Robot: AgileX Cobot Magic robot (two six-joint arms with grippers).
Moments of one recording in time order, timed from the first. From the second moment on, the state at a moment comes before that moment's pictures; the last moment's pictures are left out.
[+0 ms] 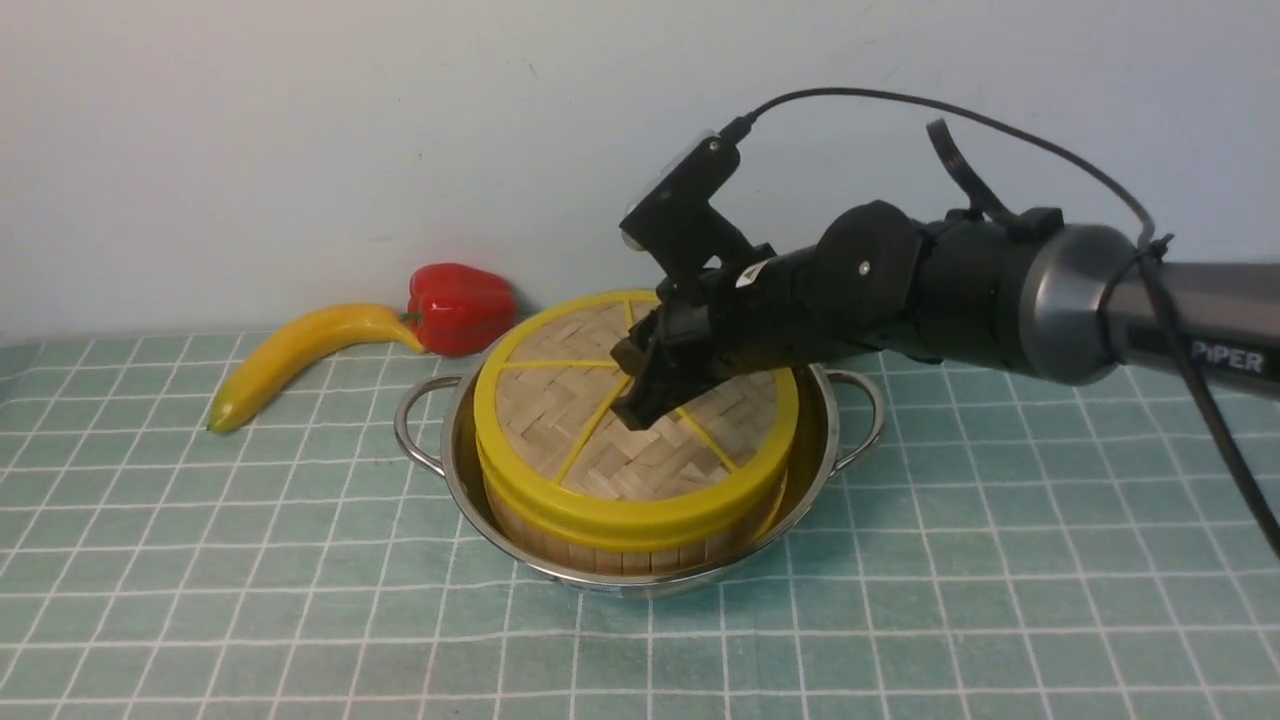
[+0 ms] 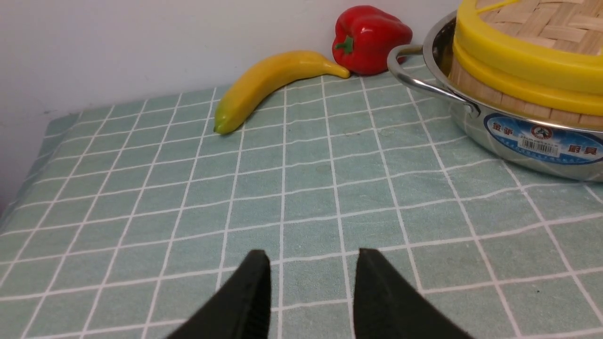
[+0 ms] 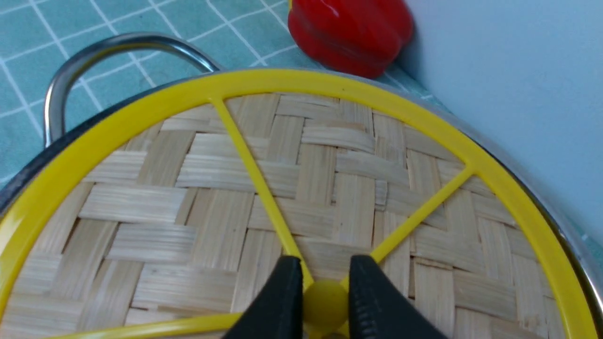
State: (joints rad) right arm 0.60 2.04 -1.51 0.67 0.37 -0.83; left arm -0.03 0.00 0.01 0.12 0.38 0.03
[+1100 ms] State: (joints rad) right arm 0.60 2.05 -1.52 0.69 0.39 -0.84; left arm -0.03 0.00 0.01 0.12 0.38 0.03
